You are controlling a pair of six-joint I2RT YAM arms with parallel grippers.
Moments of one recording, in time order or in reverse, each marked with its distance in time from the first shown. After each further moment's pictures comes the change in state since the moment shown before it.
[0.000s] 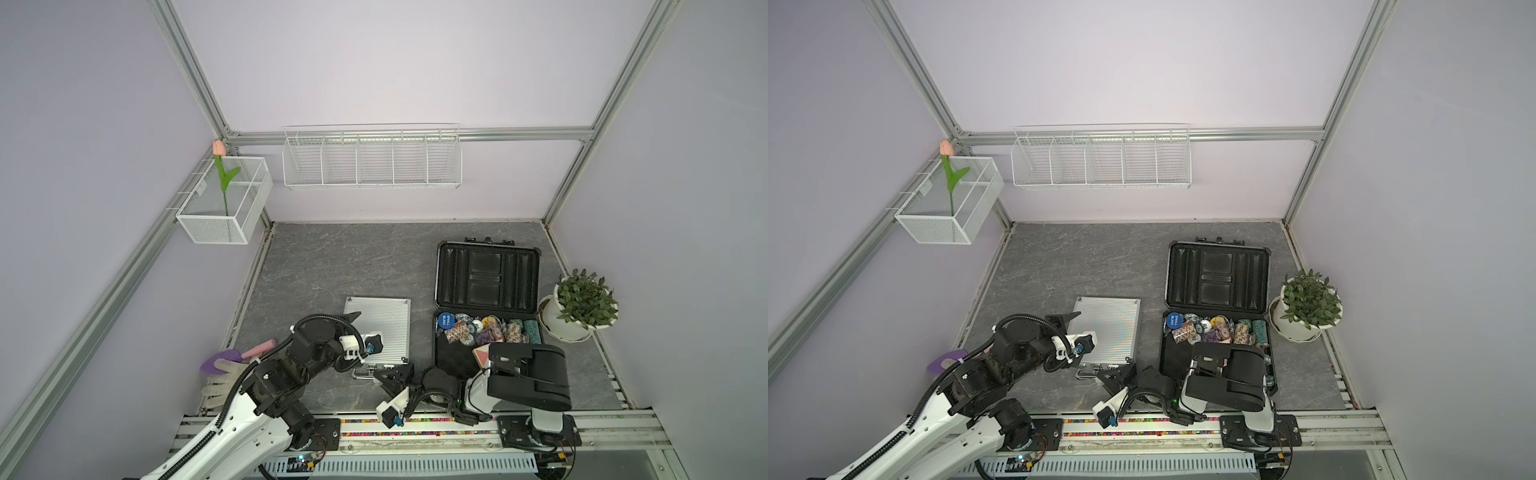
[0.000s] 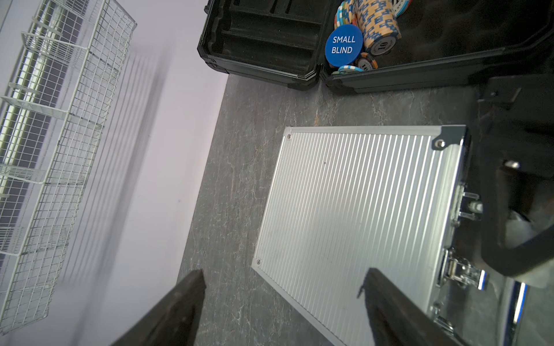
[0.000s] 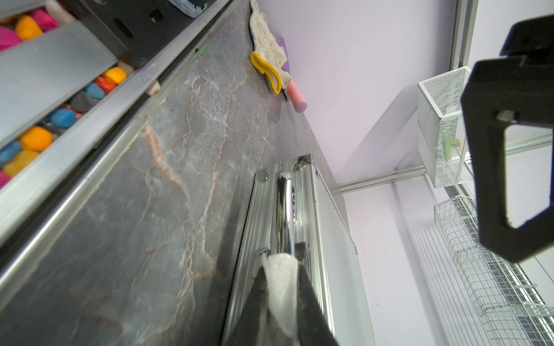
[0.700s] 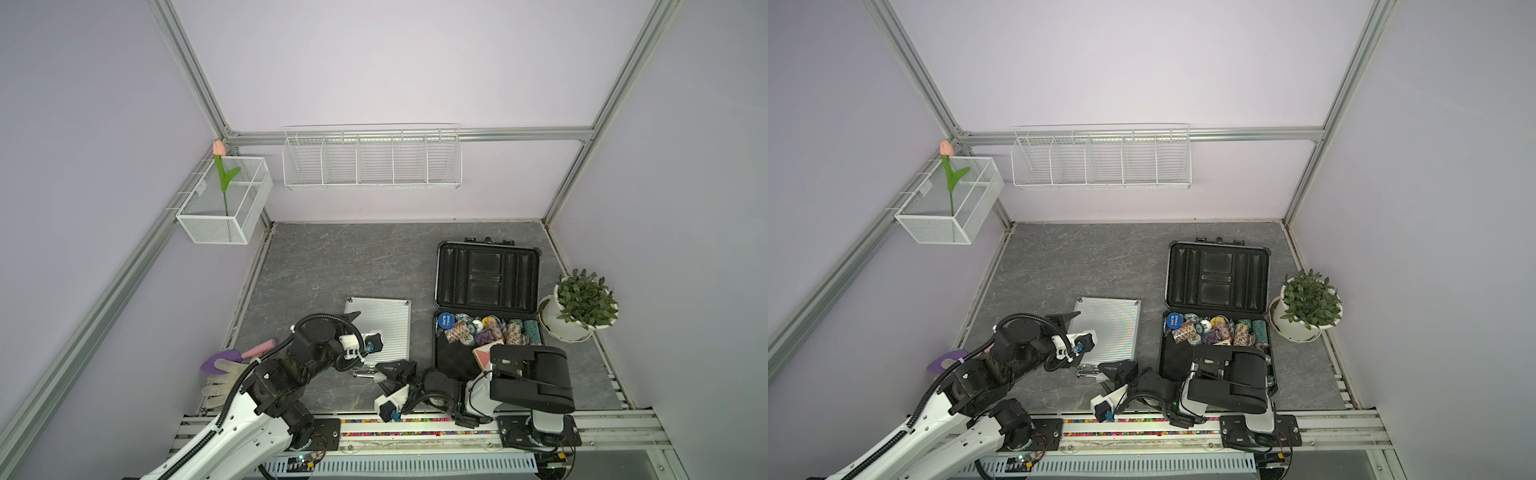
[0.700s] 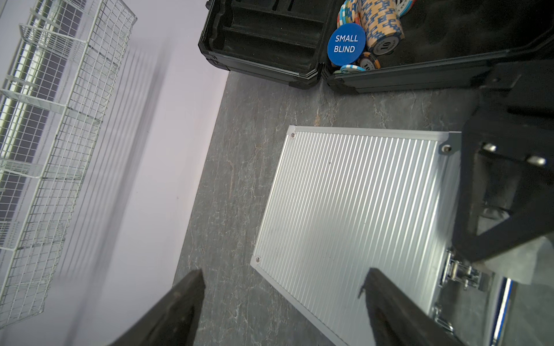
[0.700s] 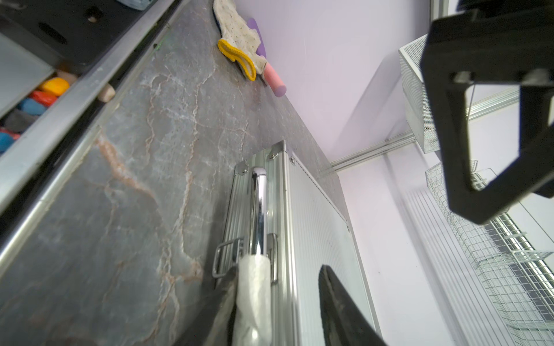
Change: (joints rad) left arm 0.000 0.019 0.004 0.000 -0.008 -0.031; right arm 0.022 -0.030 0.000 0.015 0.113 0.109
